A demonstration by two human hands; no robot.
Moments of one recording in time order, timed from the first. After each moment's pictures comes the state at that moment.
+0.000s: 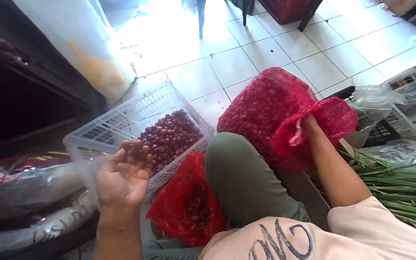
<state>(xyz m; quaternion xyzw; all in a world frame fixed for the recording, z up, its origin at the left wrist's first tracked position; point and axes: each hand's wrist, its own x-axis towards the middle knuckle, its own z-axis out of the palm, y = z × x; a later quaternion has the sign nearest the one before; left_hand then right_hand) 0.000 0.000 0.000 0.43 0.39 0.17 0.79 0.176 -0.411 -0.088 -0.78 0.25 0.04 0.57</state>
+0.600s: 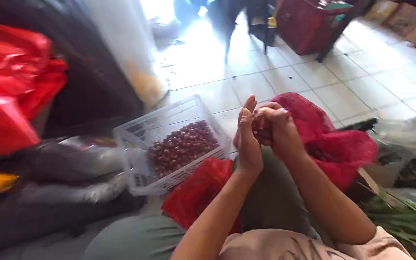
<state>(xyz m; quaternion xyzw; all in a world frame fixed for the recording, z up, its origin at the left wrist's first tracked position) 0.062 -0.167 0.031 0.53 0.05 0.16 0.83 0.103 -0.250 0.037 -0.61 -0.17 0.11 0.76</state>
